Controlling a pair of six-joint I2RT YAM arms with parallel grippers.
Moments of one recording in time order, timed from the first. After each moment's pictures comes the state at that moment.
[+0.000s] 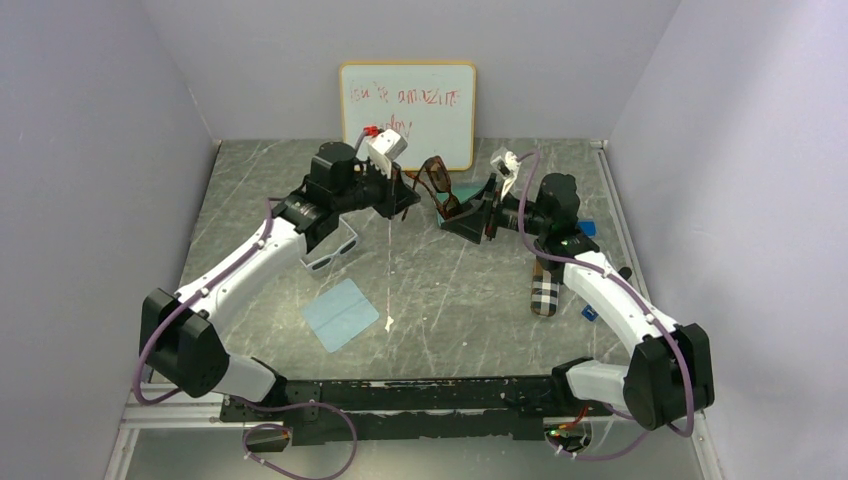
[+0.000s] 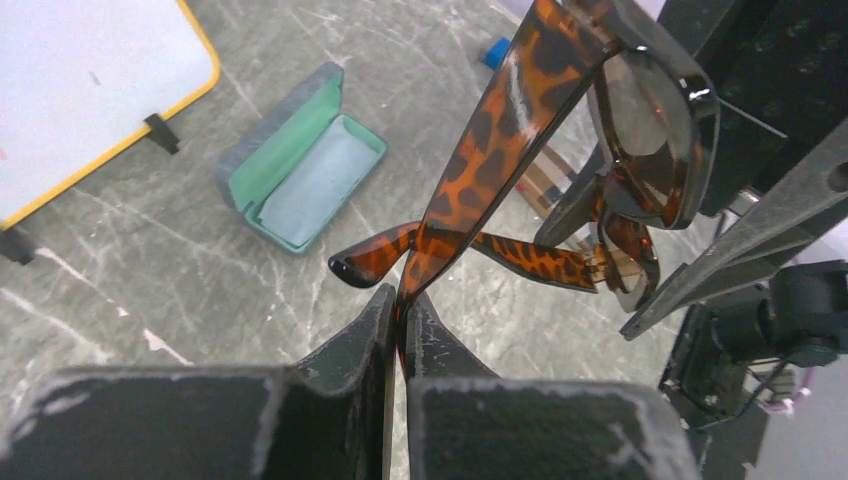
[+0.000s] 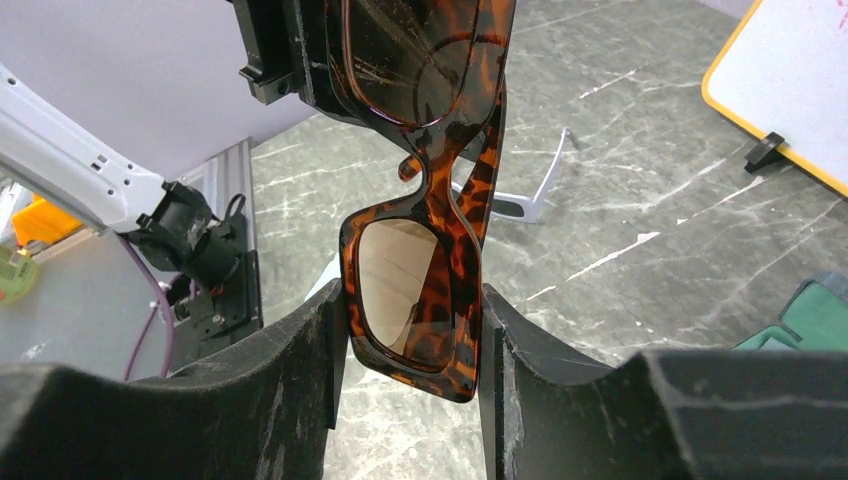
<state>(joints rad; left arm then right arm) -0.55 1.42 1.25 -0.13 0.43 -0.15 0.32 1.22 0.85 0.30 -0.93 0.26</state>
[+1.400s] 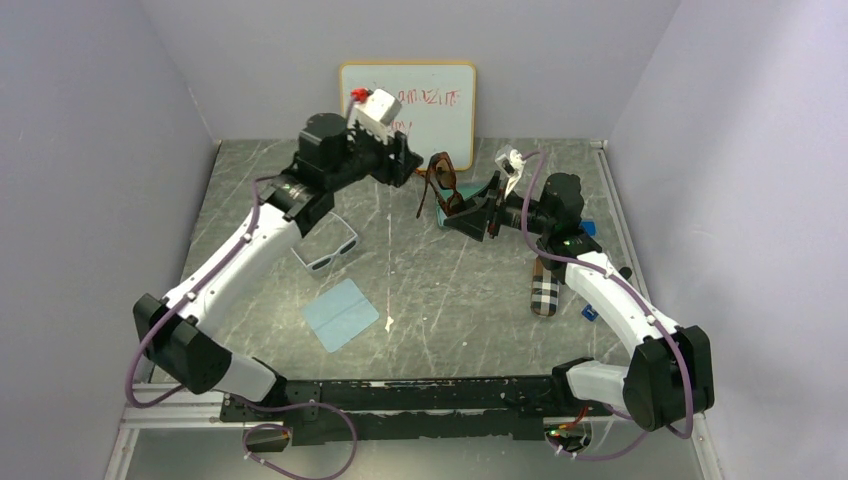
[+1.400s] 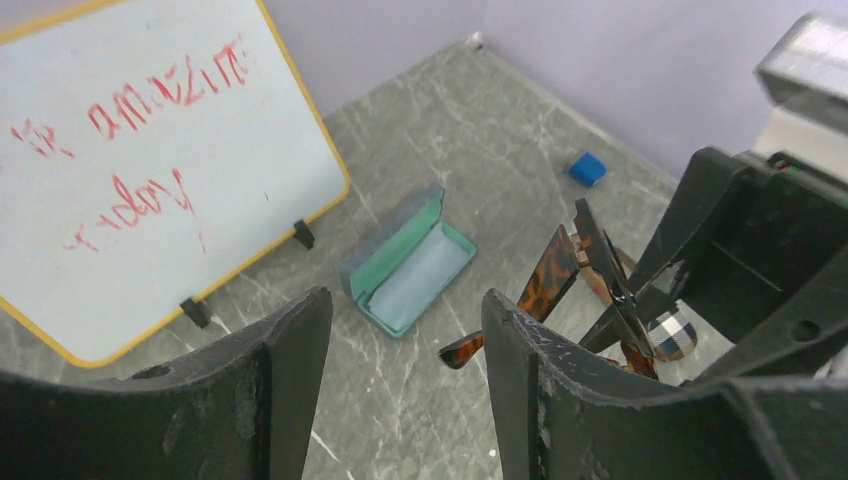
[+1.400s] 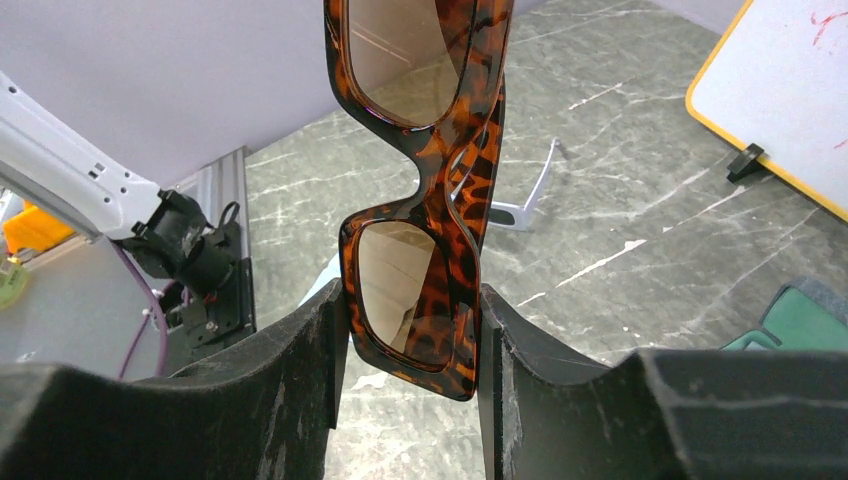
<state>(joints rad) -0.54 1.42 1.49 -0.17 0.28 -0.10 0.30 1.21 0.84 0.33 -0.94 0.27</state>
